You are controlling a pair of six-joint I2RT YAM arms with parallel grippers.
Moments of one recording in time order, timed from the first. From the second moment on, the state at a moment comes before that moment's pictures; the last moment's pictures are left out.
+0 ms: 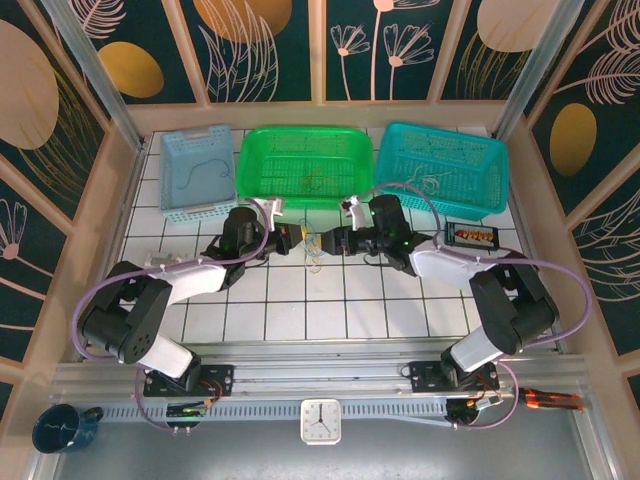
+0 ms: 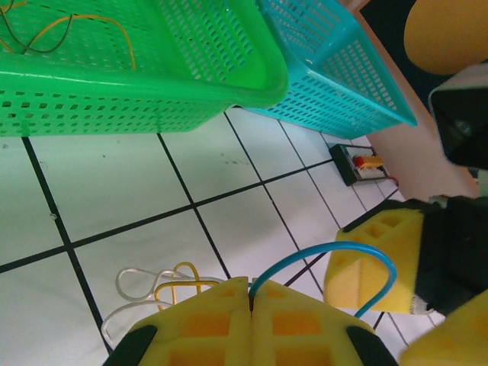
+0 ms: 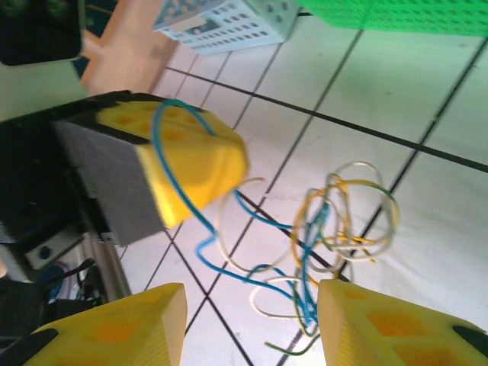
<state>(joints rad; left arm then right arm) -0.50 1.52 0.61 0.52 0.44 -0.60 0.58 1.52 0.75 0.22 -0.61 0.50</state>
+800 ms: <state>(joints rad) -0.50 1.50 0.61 0.57 0.46 -0.69 0.65 1.75 0.79 0.41 -0.50 0.61</state>
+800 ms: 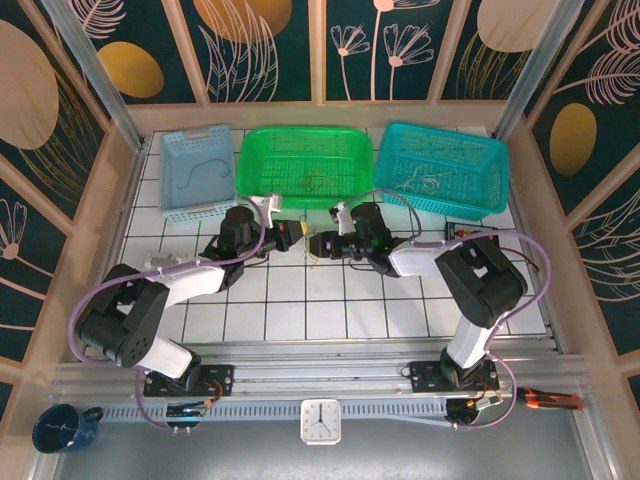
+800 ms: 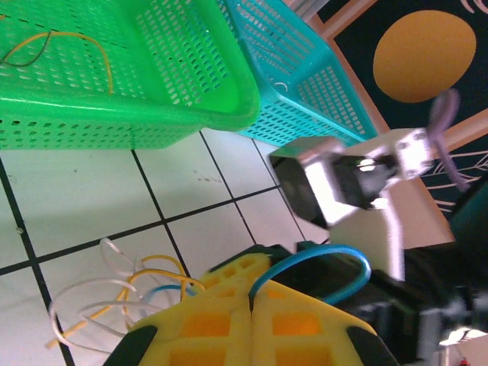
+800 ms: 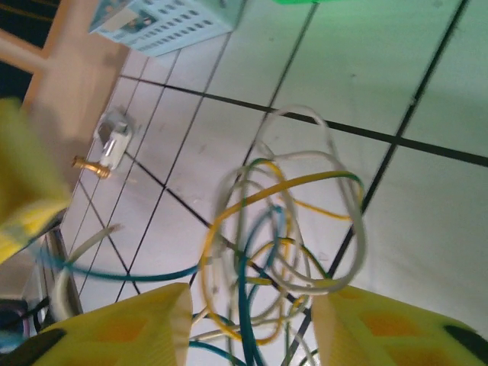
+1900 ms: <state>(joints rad) -0.50 1.27 0.67 0.59 0.47 -0.81 0.64 1.79 0.74 0.41 -0.25 0.70</state>
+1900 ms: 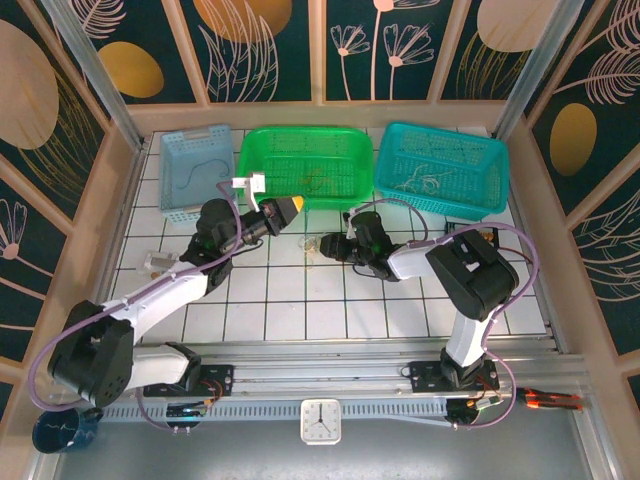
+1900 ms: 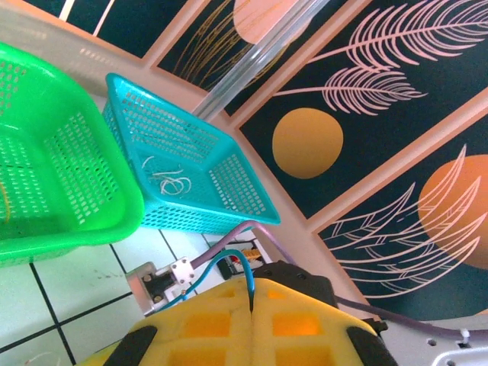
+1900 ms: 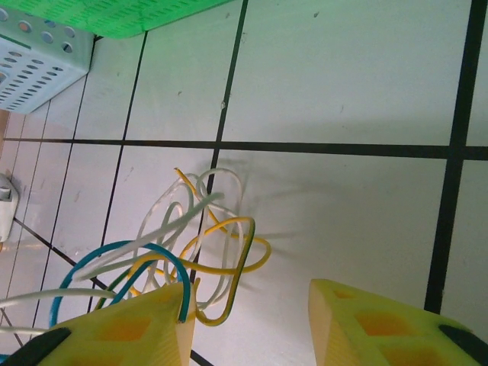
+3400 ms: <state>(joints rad) -0.35 1.25 0.88 0.36 0.40 -0.75 0.61 1.47 0.73 0.22 -0.13 0.57</state>
